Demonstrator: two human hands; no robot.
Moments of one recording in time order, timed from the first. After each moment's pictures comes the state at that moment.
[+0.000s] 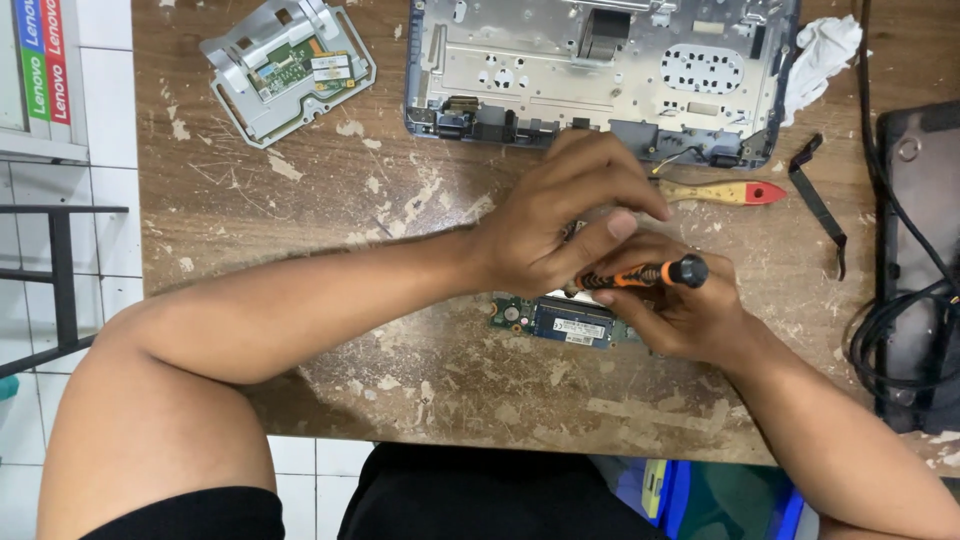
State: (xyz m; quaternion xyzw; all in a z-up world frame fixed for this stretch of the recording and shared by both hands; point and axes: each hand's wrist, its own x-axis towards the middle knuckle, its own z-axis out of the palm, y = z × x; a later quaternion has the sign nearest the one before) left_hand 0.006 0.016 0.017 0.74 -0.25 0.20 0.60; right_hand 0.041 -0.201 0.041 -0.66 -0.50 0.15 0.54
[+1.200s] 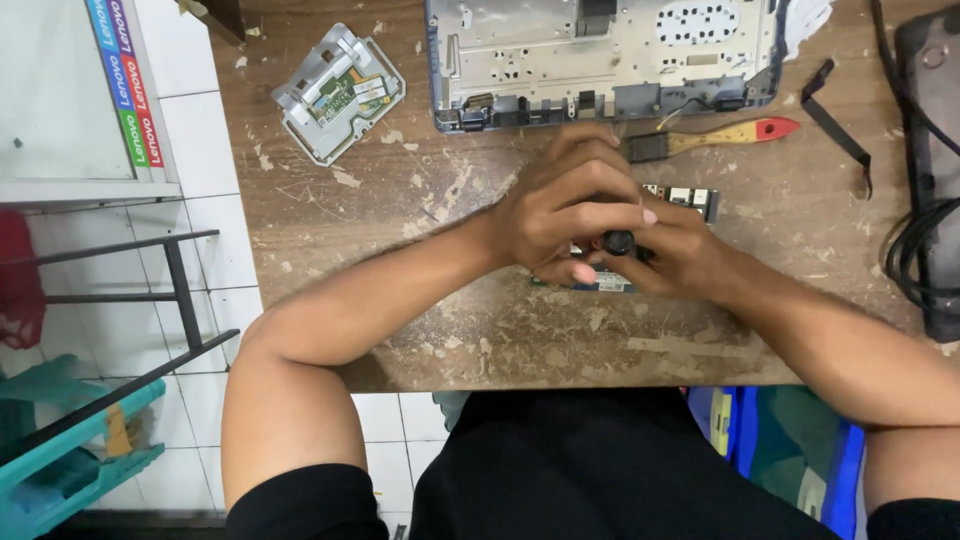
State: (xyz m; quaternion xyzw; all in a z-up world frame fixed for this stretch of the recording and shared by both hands) left_hand 0.014 0.014 0.002 0.64 -0.40 0.41 0.52; right_hand 0.025 -0.188 -0.013 -0.64 -0.51 0.03 0.57
